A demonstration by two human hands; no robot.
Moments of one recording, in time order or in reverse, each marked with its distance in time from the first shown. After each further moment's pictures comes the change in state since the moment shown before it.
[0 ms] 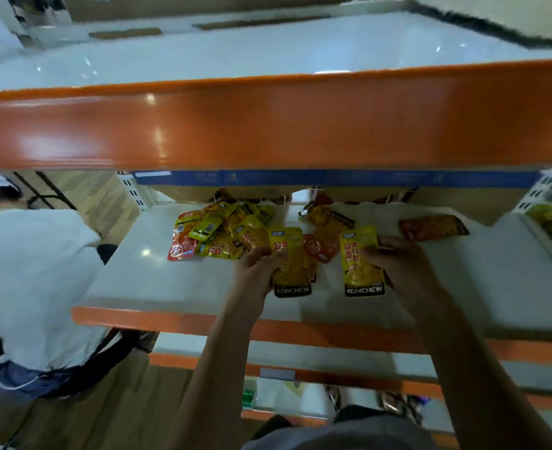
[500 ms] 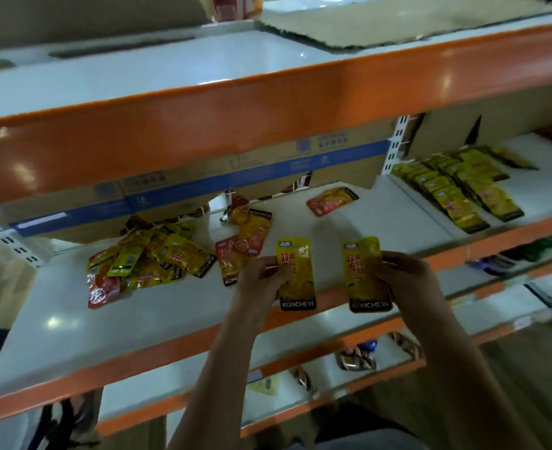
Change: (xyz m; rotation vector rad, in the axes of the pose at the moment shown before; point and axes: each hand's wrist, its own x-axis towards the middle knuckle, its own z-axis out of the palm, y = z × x) left_hand -0.040 -0.029 0.067 0.248 -0.391 -0.083; right_hand -0.124 0.040 -0.071 0.199 0.496 -0.009
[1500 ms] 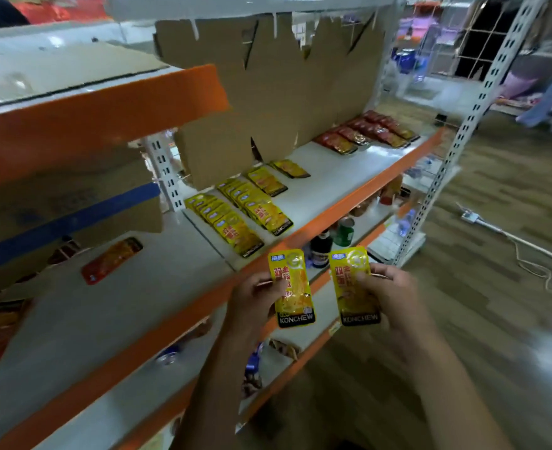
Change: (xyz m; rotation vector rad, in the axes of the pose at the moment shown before) left_hand -0.010 -0.037 0.387 0.099 -0.381 -0.049; right_hand 0.030 -0.020 -0.365 0.079 0.378 0.017
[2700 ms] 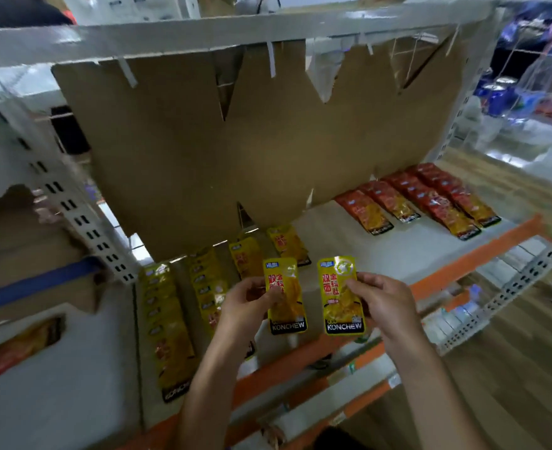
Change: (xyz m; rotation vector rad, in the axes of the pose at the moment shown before) left_hand 0.258 0.080 0.109 0.053 0.340 0.017; right_hand 0.330 -0.089 0.018 -0.026 -0.169 0.044
